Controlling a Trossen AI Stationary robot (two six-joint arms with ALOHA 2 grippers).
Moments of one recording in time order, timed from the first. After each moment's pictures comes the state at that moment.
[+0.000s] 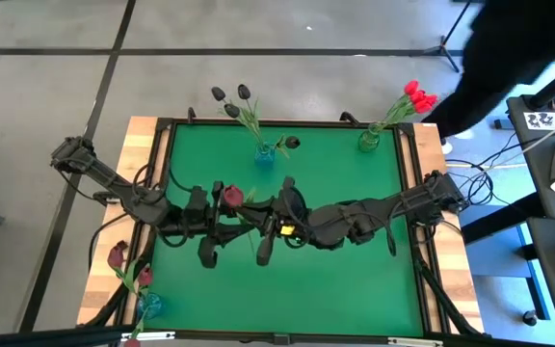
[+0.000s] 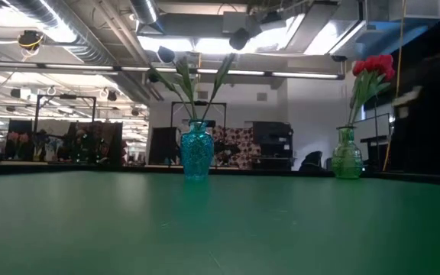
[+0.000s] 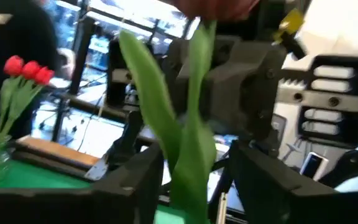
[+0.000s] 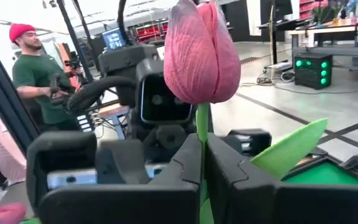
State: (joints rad) left arm -0.52 1.20 0.98 0.40 -0.59 -0.25; right arm 0.40 1.89 1.98 -0.08 0.66 0.26
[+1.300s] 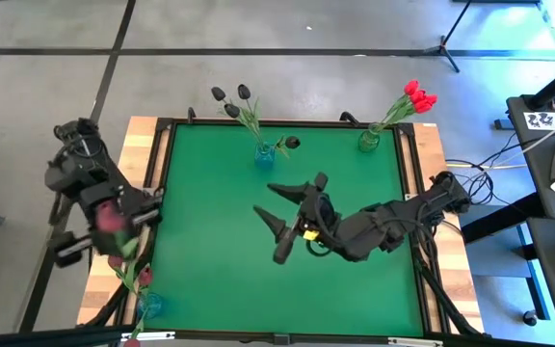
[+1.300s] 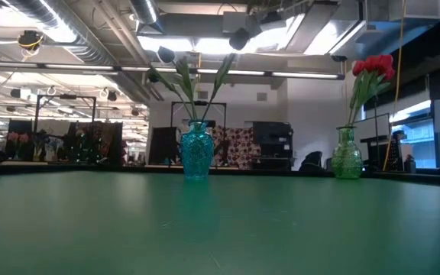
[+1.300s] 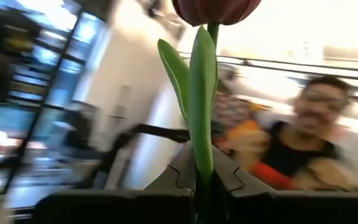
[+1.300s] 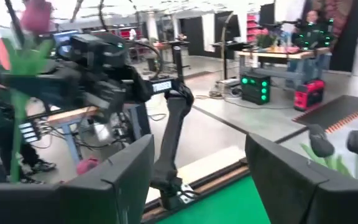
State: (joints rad) left arm -0.89 0.80 0.98 0.20 -0.19 -0.34; right arm 0.50 1.86 2.11 -0.25 0.94 0.15
